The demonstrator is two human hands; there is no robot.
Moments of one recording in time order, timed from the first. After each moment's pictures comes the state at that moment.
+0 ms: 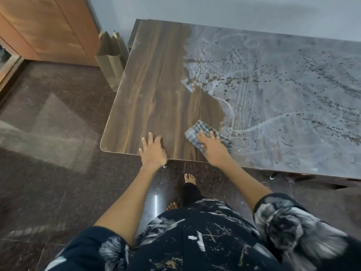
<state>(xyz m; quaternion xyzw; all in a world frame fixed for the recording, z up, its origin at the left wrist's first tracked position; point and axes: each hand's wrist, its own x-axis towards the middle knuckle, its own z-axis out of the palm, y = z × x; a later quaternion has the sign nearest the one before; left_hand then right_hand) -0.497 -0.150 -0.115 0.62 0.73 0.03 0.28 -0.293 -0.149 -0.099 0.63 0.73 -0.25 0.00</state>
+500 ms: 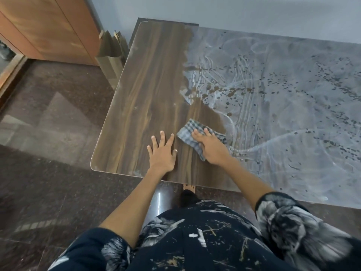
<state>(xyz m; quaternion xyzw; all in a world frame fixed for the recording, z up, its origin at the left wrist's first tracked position) -0.454 -0.090 -0.119 0.66 0.69 0.00 0.29 -0.274 -0.062 -0.104 0.56 0.78 -0.26 0.03</state>
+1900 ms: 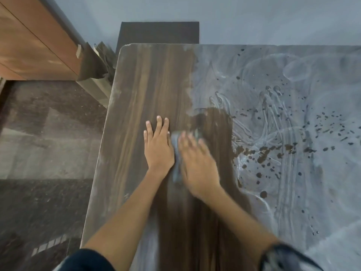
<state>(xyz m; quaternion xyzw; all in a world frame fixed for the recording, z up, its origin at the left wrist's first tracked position) -0.462 0.201 -0.147 0.66 0.72 0.11 0.16 -0.345 0.144 -0.140 0.61 0.79 -0.09 -0.02</state>
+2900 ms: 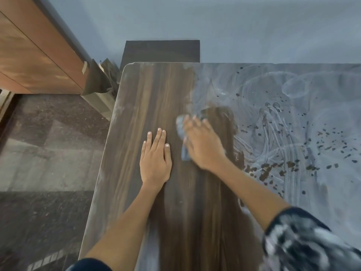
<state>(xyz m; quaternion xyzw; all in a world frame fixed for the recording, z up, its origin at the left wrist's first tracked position) -0.475 0.209 -0.153 0.69 0.70 0.15 0.12 -0.319 0.244 -0.137 0.60 0.80 -0.10 -0.02</state>
